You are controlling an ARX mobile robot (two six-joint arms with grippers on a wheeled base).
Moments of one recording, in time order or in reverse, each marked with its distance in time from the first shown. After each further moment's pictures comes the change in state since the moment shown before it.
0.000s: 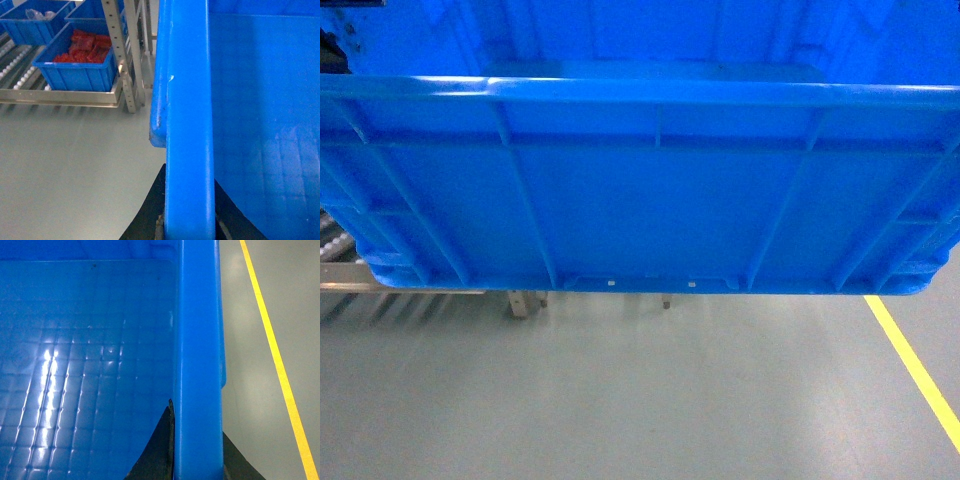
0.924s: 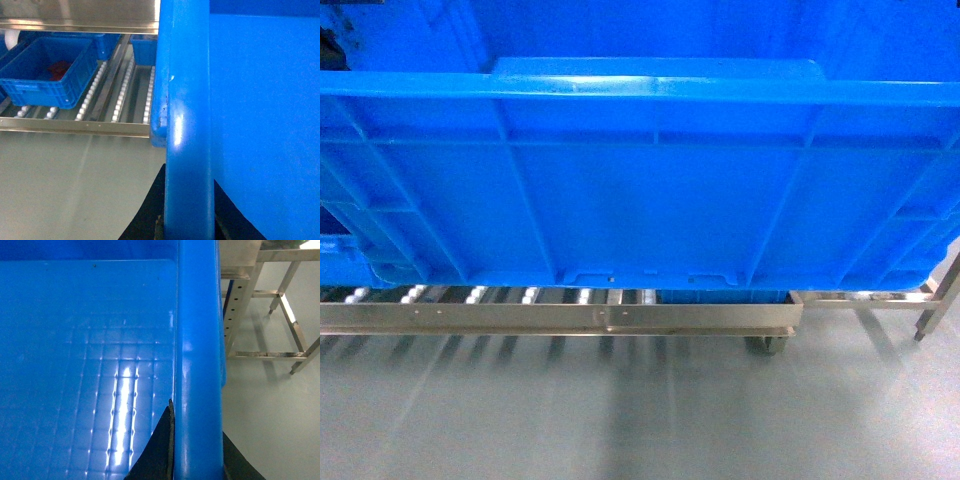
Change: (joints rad) left arm -0.001 0.002 0.000 0.004 -0.001 -0.001; right arm 0.000 0.000 0.000 0.003 0.001 -0.001
